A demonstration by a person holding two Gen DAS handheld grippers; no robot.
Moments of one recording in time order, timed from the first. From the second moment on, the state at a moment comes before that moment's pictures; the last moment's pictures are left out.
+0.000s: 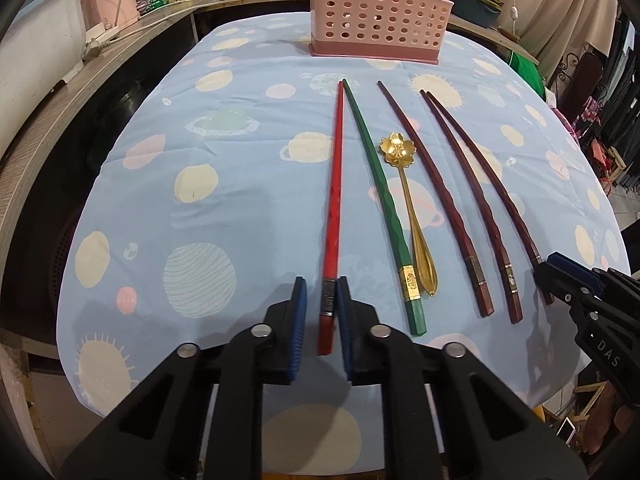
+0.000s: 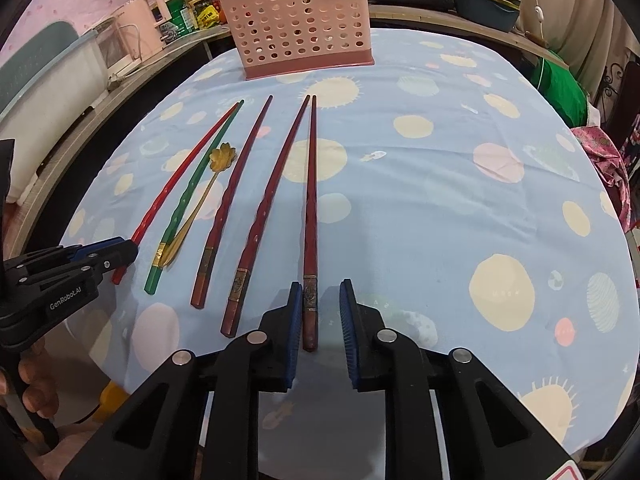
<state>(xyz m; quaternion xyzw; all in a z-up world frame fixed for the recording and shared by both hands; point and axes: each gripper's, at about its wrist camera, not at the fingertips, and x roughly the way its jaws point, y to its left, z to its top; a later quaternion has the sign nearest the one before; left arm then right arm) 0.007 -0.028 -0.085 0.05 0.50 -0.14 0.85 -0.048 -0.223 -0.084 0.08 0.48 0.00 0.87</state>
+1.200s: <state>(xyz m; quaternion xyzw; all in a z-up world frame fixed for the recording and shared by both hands) 0.056 -0.016 0.059 -0.04 0.40 -0.18 0.90 -0.024 -0.266 0.049 0.12 0.35 -0.02 0.93</state>
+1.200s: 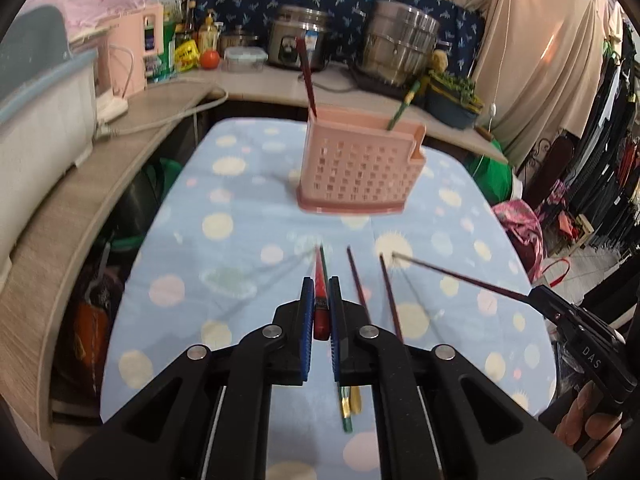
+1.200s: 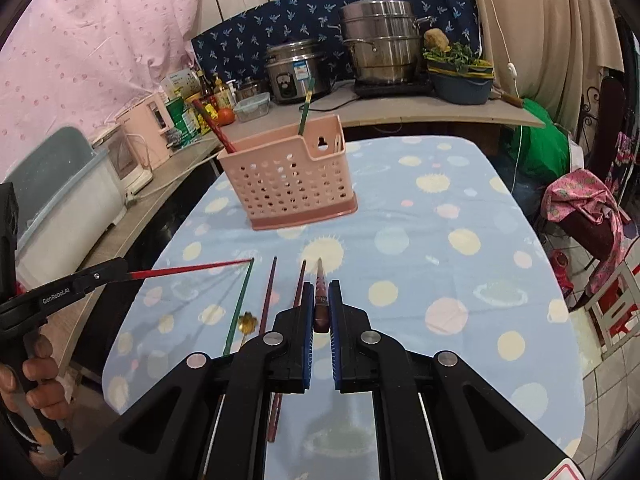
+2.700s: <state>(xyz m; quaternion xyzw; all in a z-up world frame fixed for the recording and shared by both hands) 0.039 -0.033 -0.080 -0.02 0.54 -0.18 0.82 -0.034 -0.278 0.100 0.13 0.29 -0.04 0.95</state>
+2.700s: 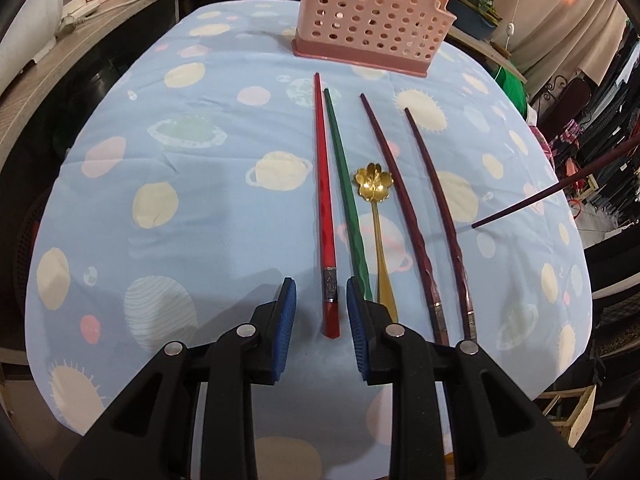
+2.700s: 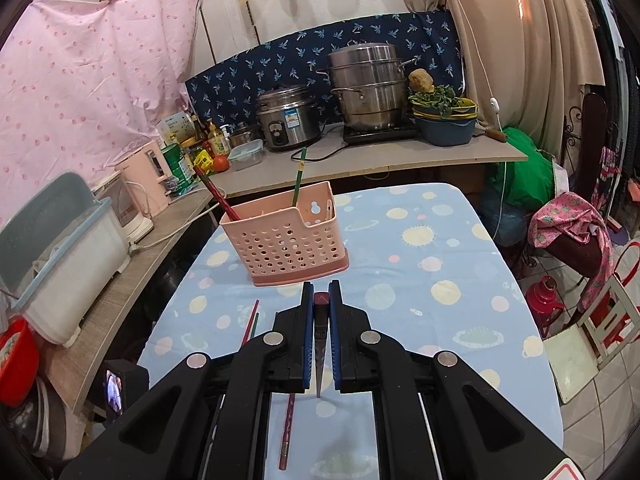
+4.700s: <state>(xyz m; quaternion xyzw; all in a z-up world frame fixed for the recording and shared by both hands) 0.219 -0.074 0.248 -0.04 0.18 -0.16 0.97 0.164 -0.293 0.231 0.15 0.15 0.00 0.98</state>
